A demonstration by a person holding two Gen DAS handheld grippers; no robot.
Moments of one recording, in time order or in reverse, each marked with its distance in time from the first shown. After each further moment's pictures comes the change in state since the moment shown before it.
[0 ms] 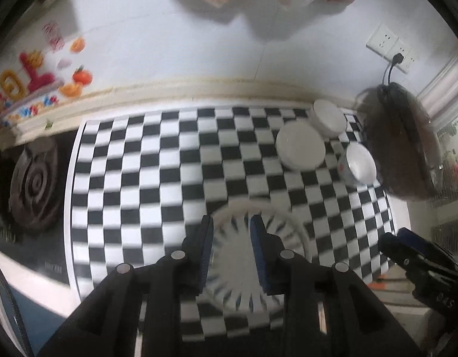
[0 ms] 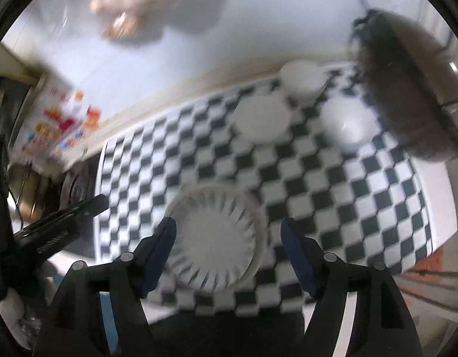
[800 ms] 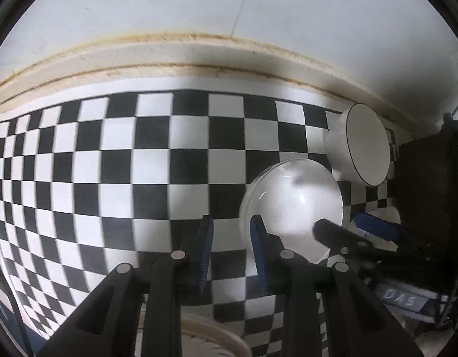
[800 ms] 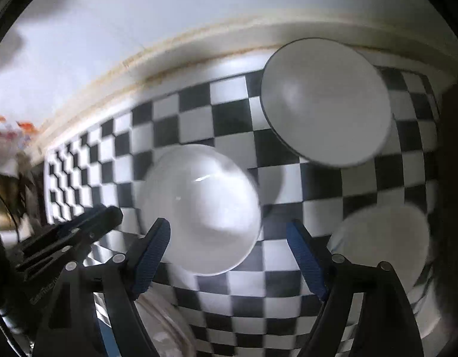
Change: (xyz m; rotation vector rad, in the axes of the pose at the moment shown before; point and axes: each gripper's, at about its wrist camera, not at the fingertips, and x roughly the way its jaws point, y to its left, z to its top) left arm 0.223 -0.059 0.127 -0.173 0.308 -0.035; right arm 0.264 -0.075 0.200 -0.134 0.458 -0.016
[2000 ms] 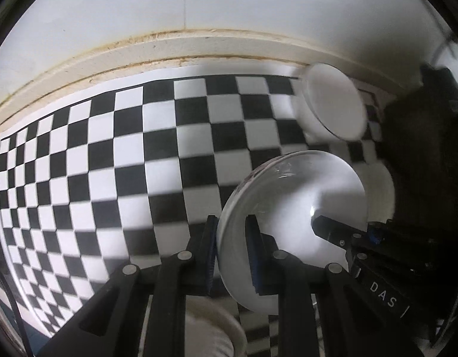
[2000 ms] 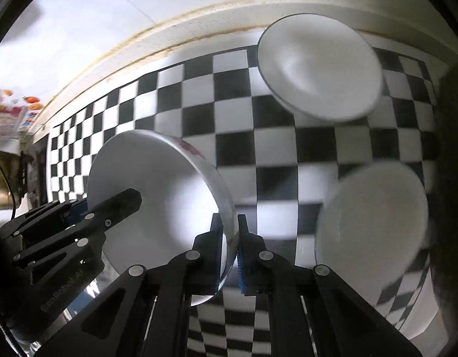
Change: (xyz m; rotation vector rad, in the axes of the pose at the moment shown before) left arm -0.027 -0.040 -0.044 0.147 0.001 0.028; right arm -0.016 0.012 -0.070 -0.028 -0.025 0.068
